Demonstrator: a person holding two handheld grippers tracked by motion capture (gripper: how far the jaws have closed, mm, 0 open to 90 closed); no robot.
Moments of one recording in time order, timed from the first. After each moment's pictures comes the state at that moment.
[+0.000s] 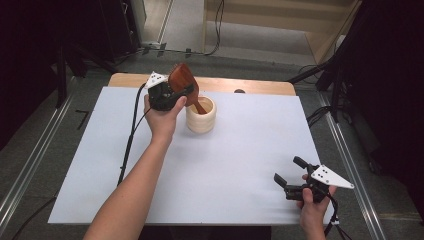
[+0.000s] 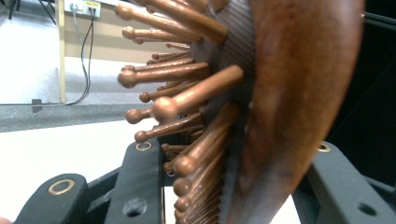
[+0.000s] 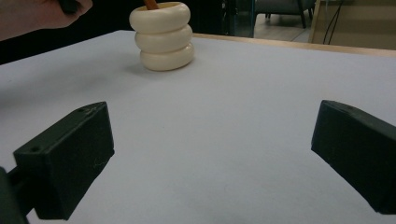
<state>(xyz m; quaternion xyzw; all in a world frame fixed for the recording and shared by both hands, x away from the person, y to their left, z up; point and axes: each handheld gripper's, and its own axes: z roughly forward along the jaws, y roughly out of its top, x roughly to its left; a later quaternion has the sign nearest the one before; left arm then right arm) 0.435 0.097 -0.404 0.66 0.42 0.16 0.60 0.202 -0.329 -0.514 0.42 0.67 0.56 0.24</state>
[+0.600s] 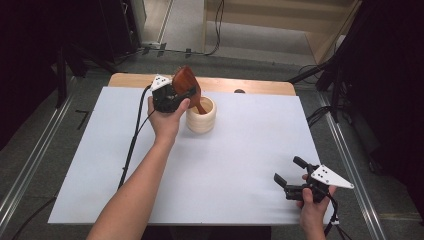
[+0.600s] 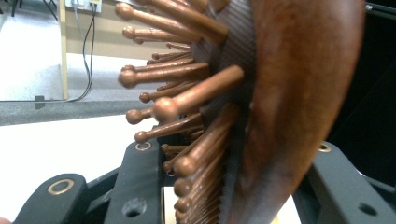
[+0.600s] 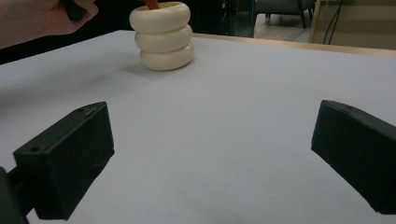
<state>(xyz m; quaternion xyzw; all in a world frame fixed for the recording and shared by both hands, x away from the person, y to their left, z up) 0.438 0.089 -0.415 0.67 0.42 0.17 0.59 0.203 -0.329 -0.515 0.42 0.68 0.56 0.24</state>
